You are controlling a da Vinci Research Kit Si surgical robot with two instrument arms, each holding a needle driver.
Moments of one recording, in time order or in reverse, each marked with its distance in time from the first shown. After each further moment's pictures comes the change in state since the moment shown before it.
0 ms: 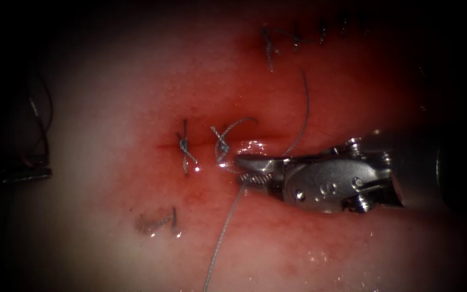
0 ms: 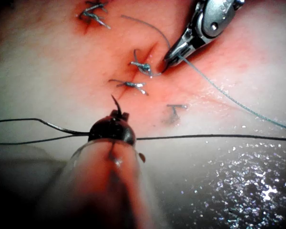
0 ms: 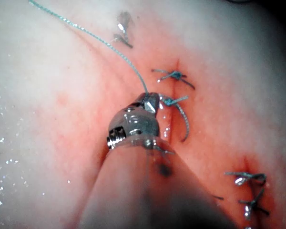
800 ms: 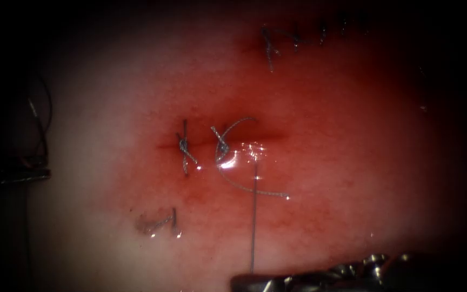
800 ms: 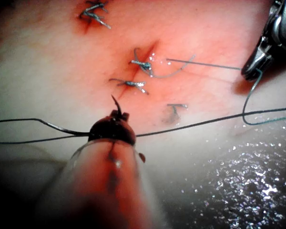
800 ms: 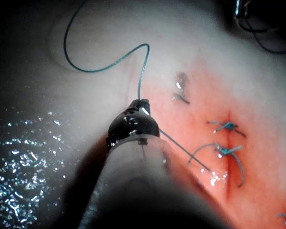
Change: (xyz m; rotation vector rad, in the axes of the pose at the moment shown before) right arm 0.010 -0.007 -0.008 0.240 -0.025 -0.024; left arm 0.000 0.000 0.000 -0.002 0.000 0.000
